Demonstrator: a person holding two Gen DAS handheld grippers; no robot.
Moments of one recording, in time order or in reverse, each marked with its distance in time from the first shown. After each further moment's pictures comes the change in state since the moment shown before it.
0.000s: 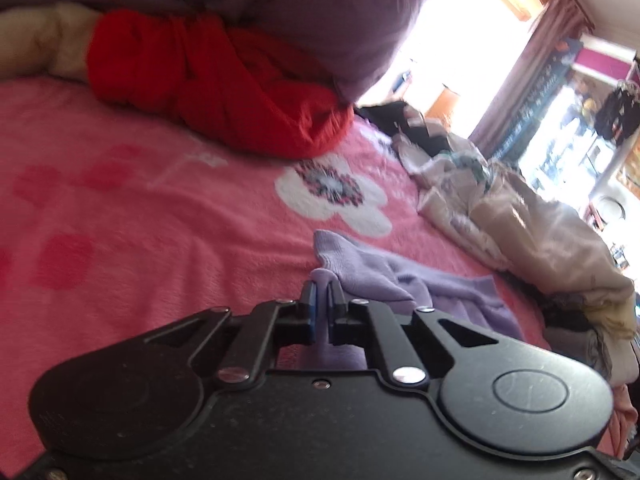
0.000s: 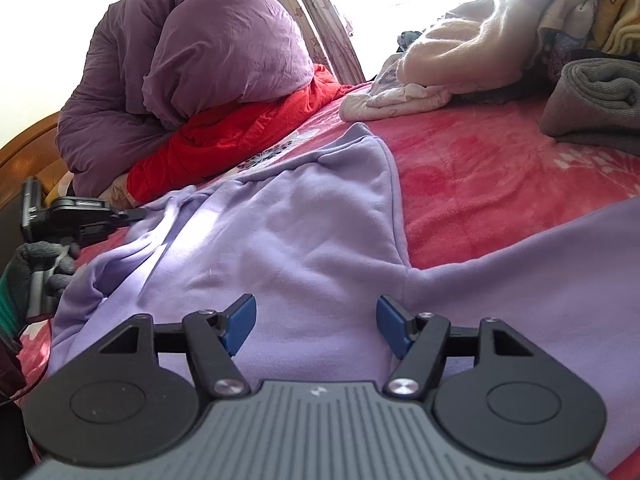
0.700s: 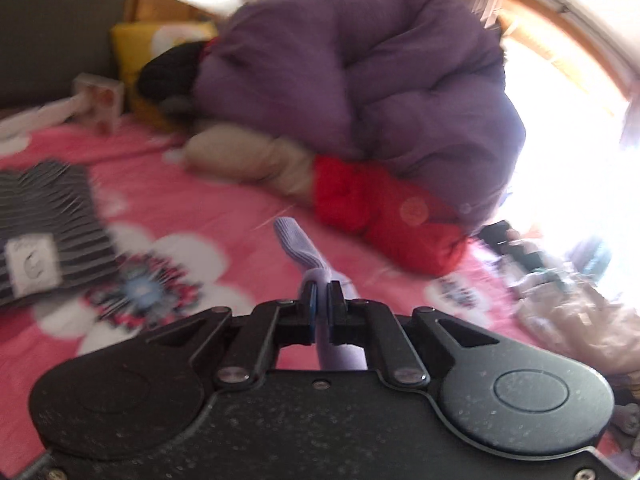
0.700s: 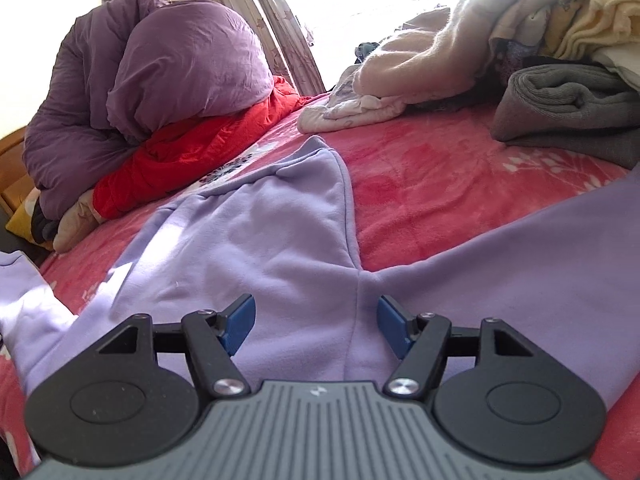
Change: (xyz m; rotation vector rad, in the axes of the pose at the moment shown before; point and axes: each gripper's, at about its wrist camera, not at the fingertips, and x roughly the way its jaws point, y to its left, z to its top) left arm -0.186 0.079 -0.027 -0.142 -0.258 0.407; right arm -0.011 -0.003 -0.002 0.003 -0.021 -0.133
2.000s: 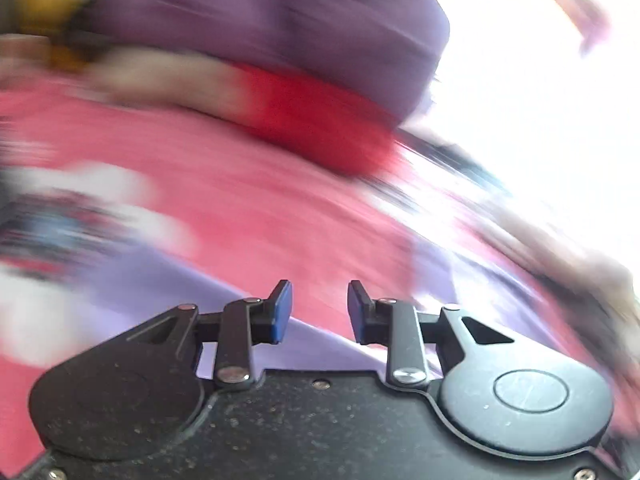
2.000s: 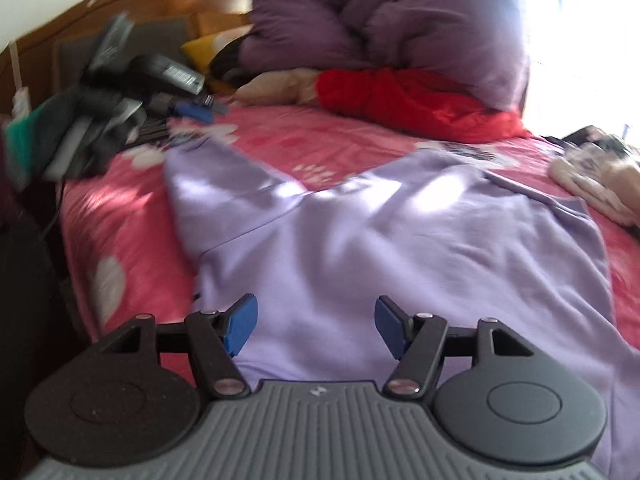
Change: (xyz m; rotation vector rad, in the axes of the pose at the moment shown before) left arm 0.023 -0.057 -0.050 0.232 0.290 -0.458; right arm -0.035 0.185 -0.052 -0.565 0.105 0.267
